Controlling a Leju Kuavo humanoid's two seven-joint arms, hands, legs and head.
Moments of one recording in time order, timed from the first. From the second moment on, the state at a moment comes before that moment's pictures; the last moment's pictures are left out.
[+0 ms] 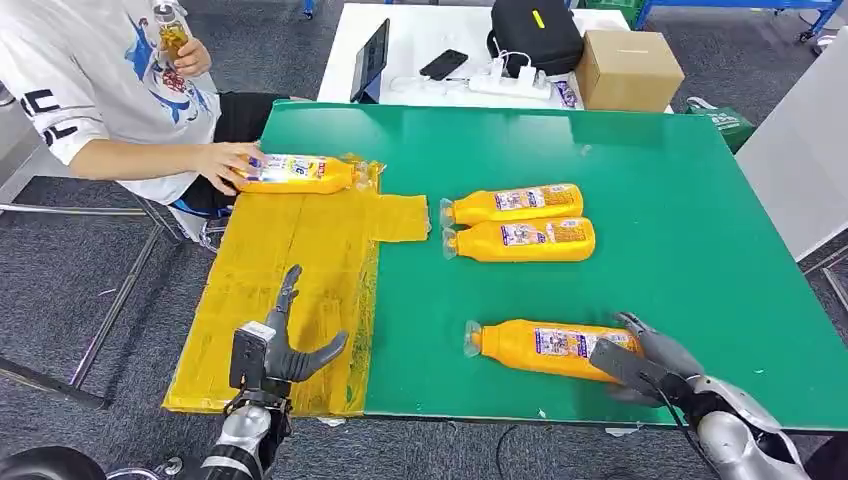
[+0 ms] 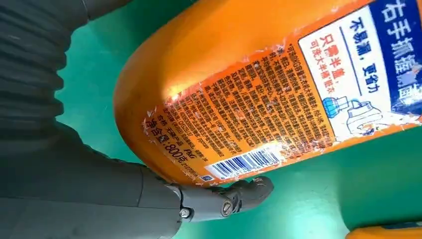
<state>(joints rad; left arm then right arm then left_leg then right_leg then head) -0.20 -0.21 -0.05 -0.95 -0.22 0.12 -0.65 0.00 -0.53 0.18 -1.39 0.58 0.21 -0.01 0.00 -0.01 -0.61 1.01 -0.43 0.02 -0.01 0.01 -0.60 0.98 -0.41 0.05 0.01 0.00</state>
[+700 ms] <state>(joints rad) -0.21 -0.21 -0.05 -0.92 -0.22 0.11 -0.64 0.00 -0.44 0.19 -1.37 0.65 0.08 -0.10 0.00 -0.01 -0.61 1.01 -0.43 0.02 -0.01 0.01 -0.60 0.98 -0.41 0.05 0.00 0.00</state>
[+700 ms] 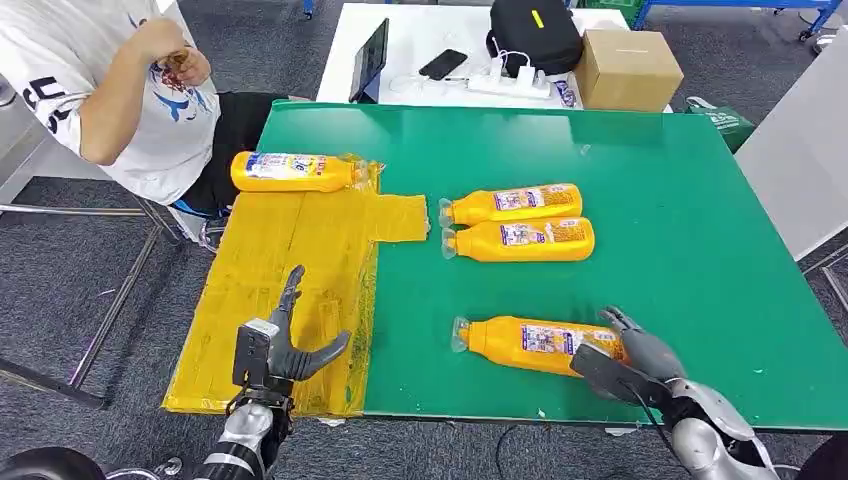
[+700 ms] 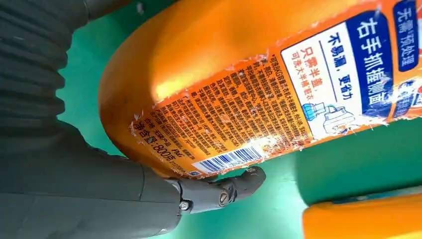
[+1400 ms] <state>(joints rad) -0.22 -0.21 -0.05 -0.91 -0.22 0.11 -0.64 0.00 -0.40 0.19 -1.36 0.66 0.07 -0.12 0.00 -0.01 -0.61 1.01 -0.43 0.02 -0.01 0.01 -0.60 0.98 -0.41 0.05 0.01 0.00</state>
